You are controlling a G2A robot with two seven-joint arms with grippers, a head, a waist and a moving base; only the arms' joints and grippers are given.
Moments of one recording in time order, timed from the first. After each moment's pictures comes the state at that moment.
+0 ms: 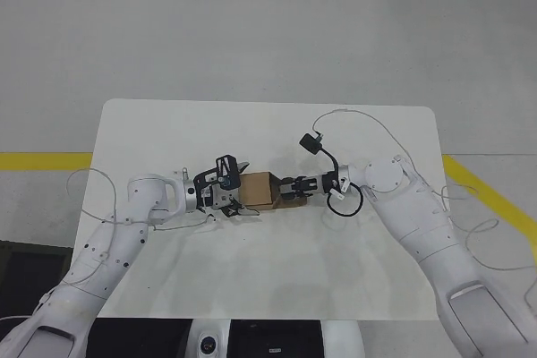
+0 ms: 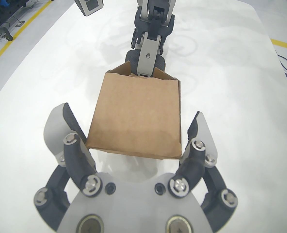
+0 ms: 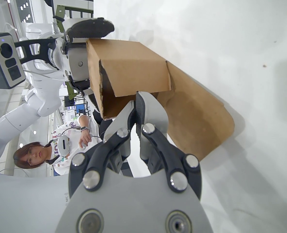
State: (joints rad) left arm 0.94 -1.02 -1.01 -1.38 1.35 -0.92 0.03; right arm -0.66 -1.28 0.88 -0.95 0.08 -0.36 1.14
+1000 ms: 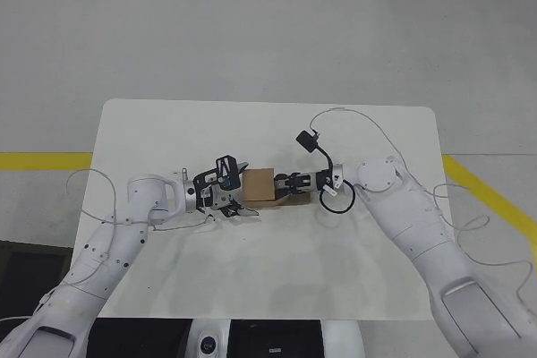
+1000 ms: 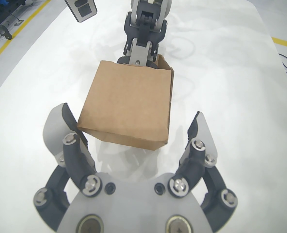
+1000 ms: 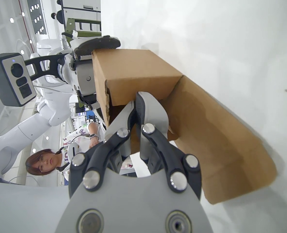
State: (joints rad) left arm 0.95 -1.03 -1.02 -1.38 1.35 -0.92 0.02; right arm -0.64 -1.31 0.86 -0.91 0.12 -0.34 1.09
